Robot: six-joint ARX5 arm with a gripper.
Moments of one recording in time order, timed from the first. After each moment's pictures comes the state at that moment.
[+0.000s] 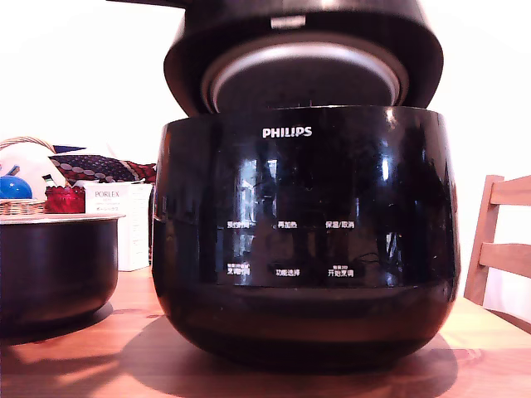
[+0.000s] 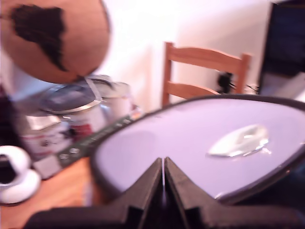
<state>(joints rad) -0.81 0.98 0.73 0.07 -0.09 -0.01</state>
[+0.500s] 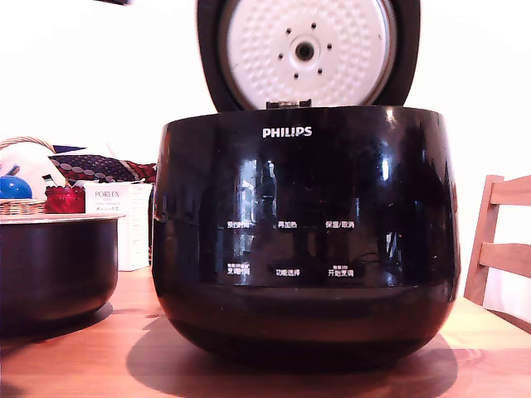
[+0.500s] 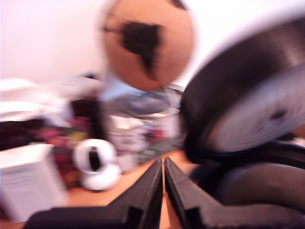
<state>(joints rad) -0.58 0.87 0.73 0.04 -0.12 0.00</state>
